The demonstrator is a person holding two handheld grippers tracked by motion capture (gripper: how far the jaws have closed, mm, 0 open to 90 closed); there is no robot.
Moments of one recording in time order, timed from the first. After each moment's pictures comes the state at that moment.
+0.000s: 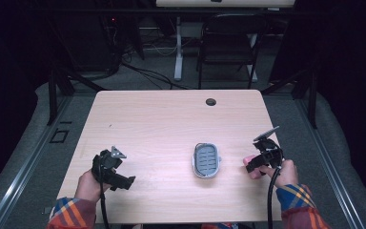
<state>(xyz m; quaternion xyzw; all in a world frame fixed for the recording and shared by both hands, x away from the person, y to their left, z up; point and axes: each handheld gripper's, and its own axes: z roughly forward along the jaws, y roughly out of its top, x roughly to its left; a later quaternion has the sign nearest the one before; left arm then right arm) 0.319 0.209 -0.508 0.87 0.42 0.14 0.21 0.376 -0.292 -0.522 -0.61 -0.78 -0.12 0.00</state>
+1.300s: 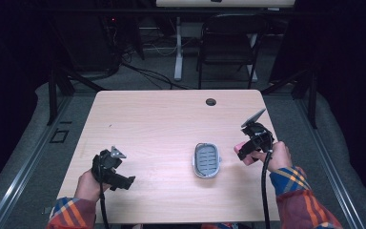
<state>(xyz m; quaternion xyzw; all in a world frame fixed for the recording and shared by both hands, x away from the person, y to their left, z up) 0.319 0.209 -0.508 0.87 0.41 0.14 0.21 0.399 -0.250 -0.471 -0.56 -0.82 -0.11 -0.02</state>
